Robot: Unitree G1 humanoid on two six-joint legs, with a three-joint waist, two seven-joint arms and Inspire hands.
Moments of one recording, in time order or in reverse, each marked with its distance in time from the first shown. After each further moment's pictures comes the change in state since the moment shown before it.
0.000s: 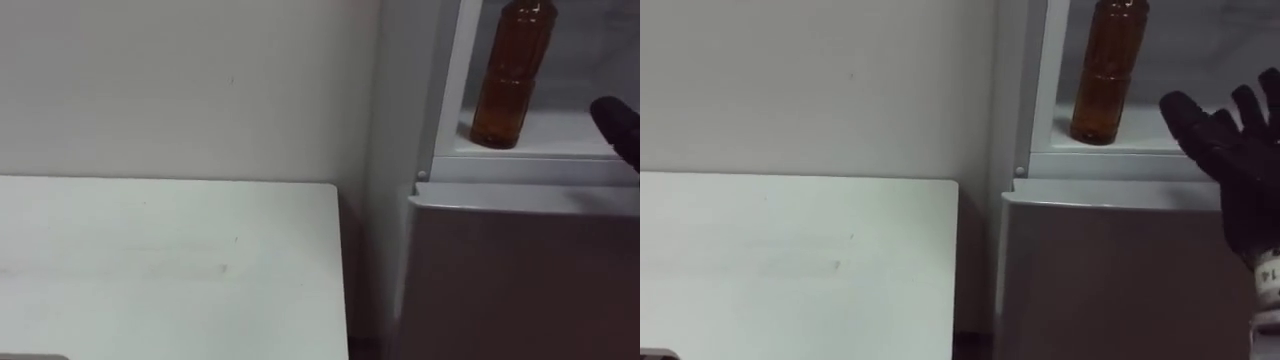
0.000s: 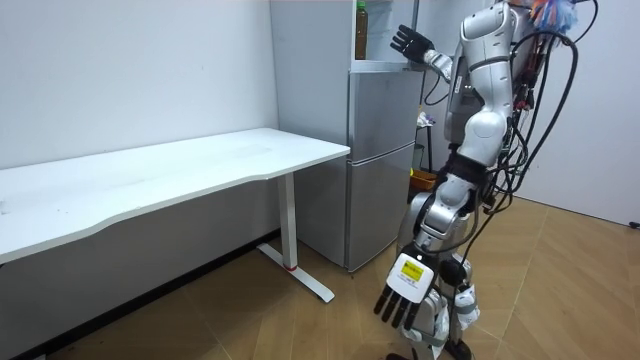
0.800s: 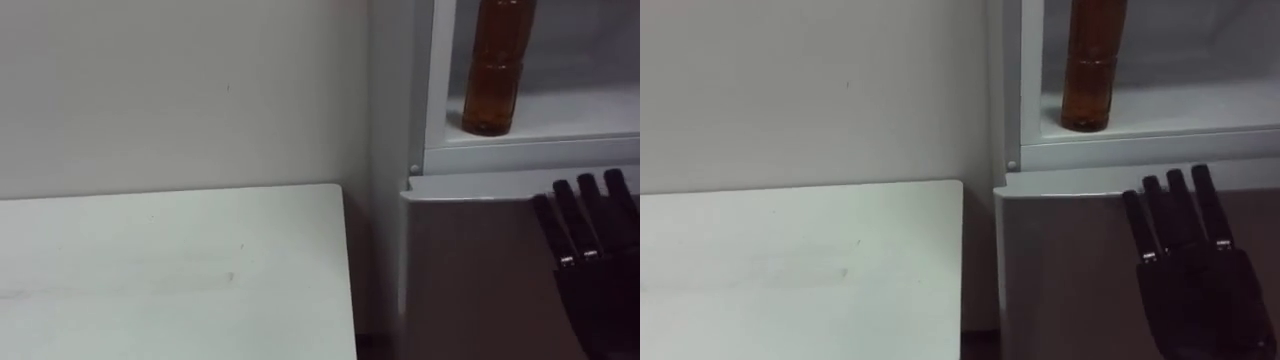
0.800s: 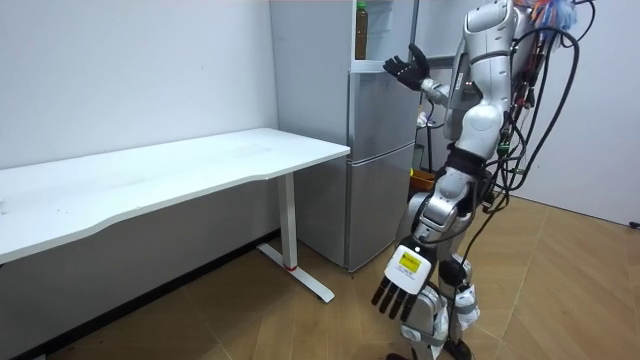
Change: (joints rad) left arm -0.053 -0.043 -0.061 0.118 -0.001 -0.047 0.000; right arm 0.248 0.219 0.089 0.121 0.343 -0.058 0.459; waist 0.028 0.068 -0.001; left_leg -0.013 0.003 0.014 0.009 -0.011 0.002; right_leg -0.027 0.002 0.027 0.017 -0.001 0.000
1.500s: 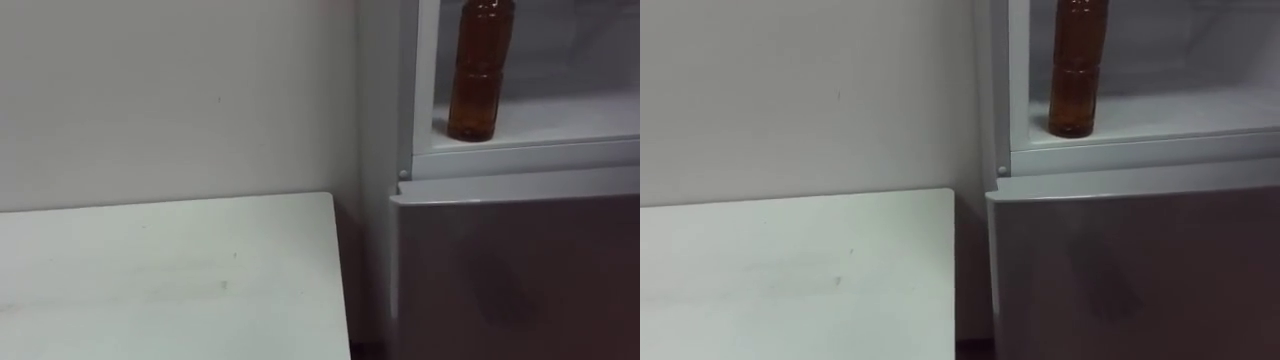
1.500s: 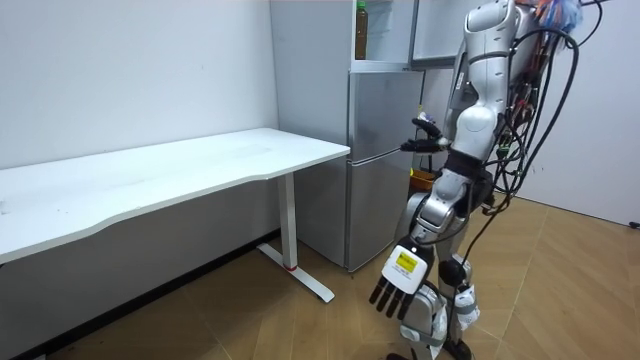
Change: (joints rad) left arm -0.012 -0.001 -0.014 0.018 -0.042 -0.030 0.022; right arm 0.179 0.062 0.017 0.662 0.050 0.004 0.129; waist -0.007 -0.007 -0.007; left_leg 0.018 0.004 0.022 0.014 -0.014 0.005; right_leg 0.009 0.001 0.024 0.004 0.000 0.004
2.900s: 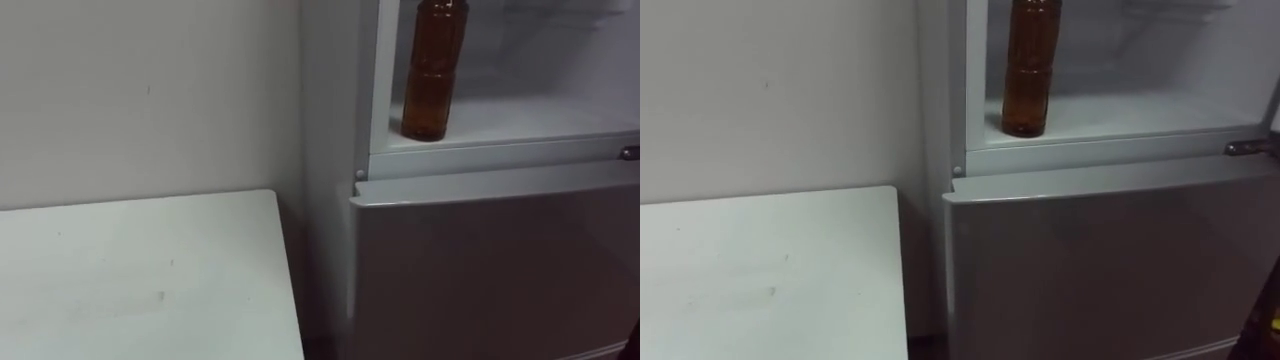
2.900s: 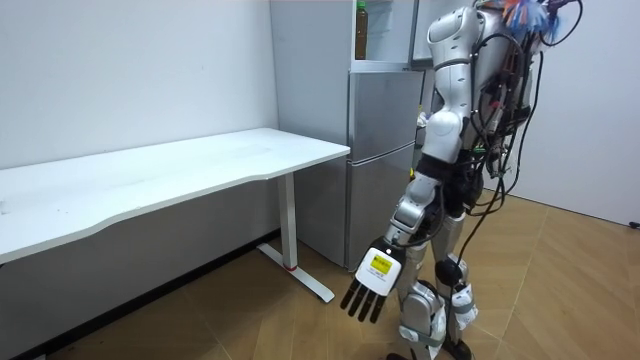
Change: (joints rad) left arm 0.050 0.023 0.196 -0.029 -0.188 -0.030 0.085; right arm -0.066 -0.070 -0.502 0.131 -0.256 -0.031 -0.852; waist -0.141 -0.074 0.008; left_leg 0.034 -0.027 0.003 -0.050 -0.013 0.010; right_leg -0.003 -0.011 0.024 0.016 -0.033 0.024
